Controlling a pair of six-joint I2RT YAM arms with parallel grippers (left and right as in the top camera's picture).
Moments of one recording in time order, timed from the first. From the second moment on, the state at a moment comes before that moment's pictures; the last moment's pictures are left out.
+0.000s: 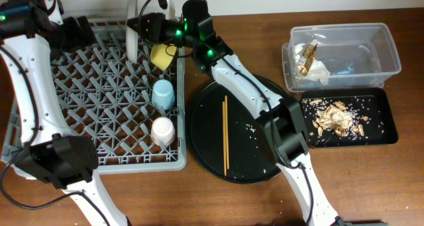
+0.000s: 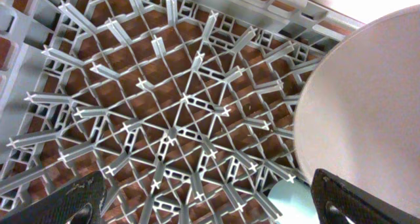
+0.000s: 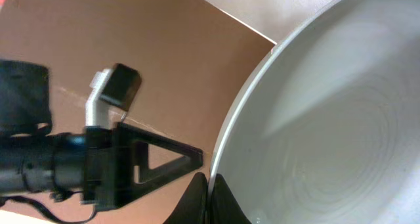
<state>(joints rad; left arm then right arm) 0.24 2.15 2.47 -1.39 0.08 -0.14 0.56 2.51 2.25 0.27 -0.73 1.08</state>
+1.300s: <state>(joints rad) 0.24 2.15 2.47 -1.39 0.08 -0.14 0.43 2.14 2.25 -1.37 -0.17 0.17</state>
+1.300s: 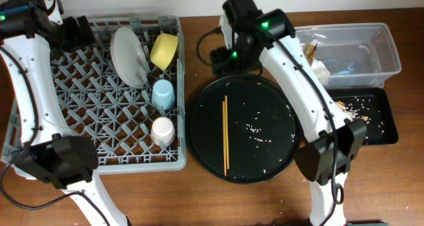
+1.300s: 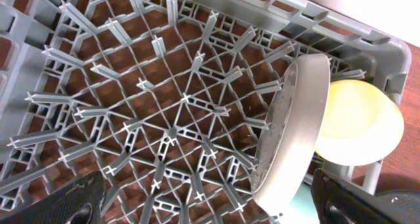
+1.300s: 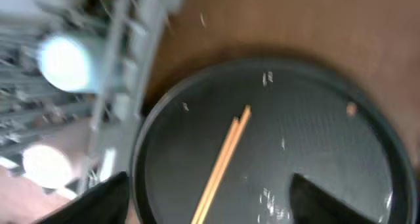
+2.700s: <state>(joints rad) 0.24 2.15 2.47 -1.39 0.08 -0.14 0.50 2.15 1.63 -0.98 -0.01 0.39</state>
